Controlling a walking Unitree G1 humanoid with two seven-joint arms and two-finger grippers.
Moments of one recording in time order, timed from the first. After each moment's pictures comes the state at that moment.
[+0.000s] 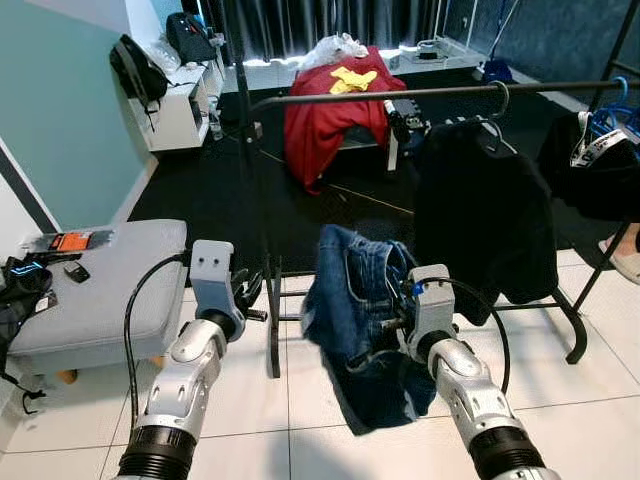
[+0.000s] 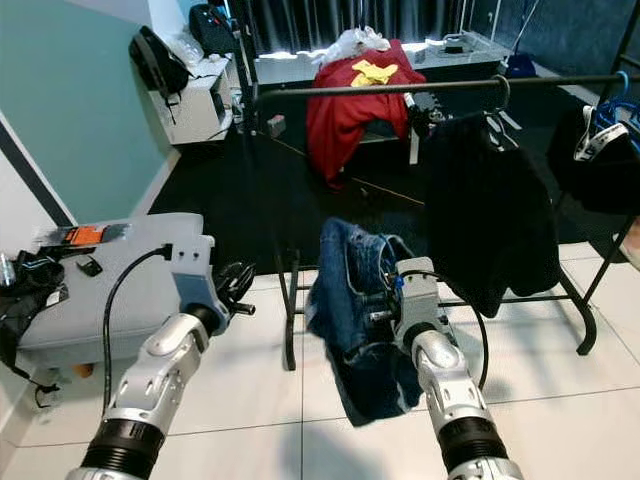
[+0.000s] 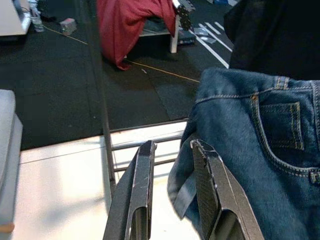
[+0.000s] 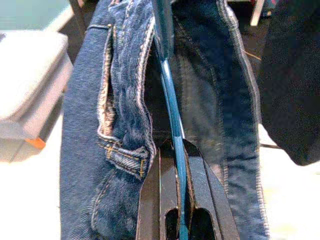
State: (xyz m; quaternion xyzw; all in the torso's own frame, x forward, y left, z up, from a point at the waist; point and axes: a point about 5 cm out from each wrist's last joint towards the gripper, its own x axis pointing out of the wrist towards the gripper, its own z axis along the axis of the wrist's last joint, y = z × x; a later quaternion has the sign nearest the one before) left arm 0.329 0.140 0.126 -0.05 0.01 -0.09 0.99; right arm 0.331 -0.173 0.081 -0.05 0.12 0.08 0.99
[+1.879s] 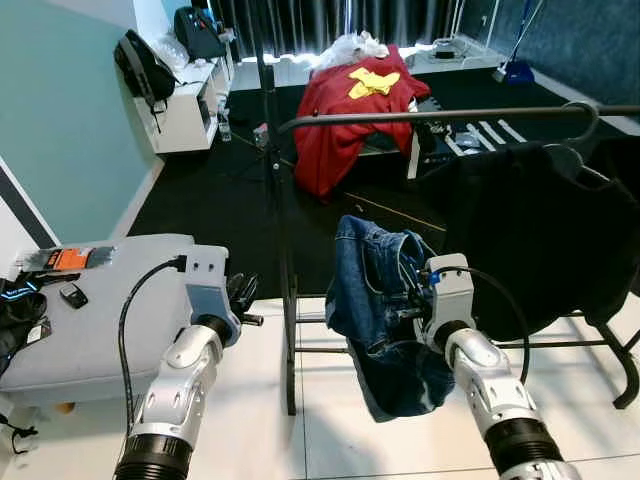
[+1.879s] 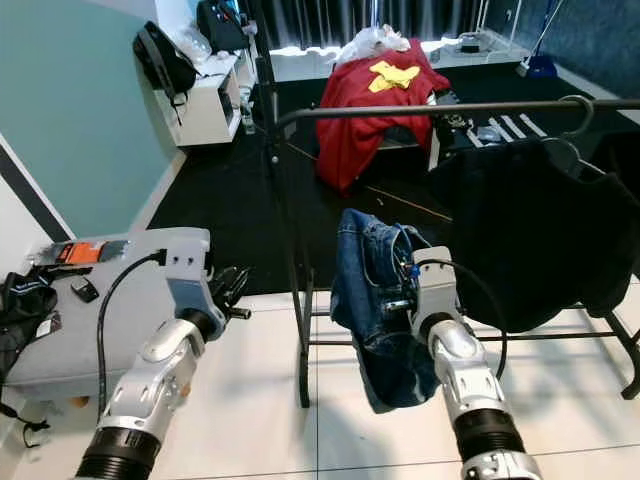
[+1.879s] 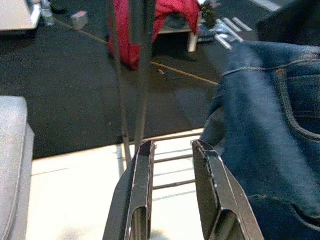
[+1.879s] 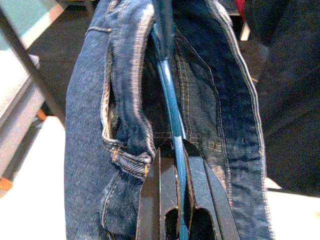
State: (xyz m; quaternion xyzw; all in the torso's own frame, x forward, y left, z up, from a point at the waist) left arm 0.323 0.136 0.122 -0.05 0.01 -0.10 0.99; right arm 0.337 -0.209 0.104 -0.06 0.10 0.04 0.99
